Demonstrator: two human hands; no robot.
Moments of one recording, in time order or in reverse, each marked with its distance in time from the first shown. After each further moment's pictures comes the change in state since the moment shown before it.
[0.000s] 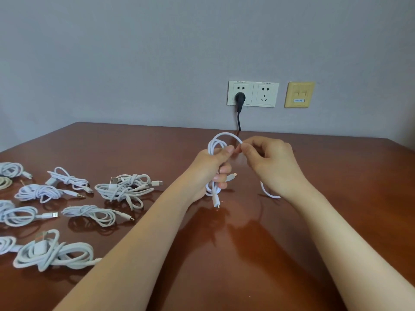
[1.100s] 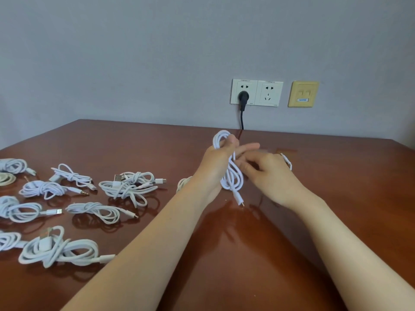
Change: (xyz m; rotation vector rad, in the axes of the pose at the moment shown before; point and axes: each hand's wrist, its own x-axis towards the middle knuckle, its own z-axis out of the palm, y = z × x) left_hand 0.002 -0.001 0.015 -0.224 0.036 0.068; right_hand -0.004 0.016 0.012 -0.208 -0.186 -0.102
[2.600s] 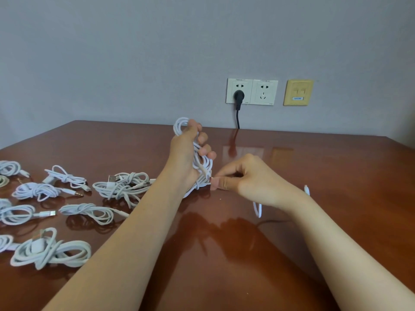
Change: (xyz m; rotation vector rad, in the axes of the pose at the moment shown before) left_hand 0.002 0.024 -0.018 -0.333 0.158 0.137; right_hand -0.006 -0.027 -0.004 0.385 -0.278 0.024
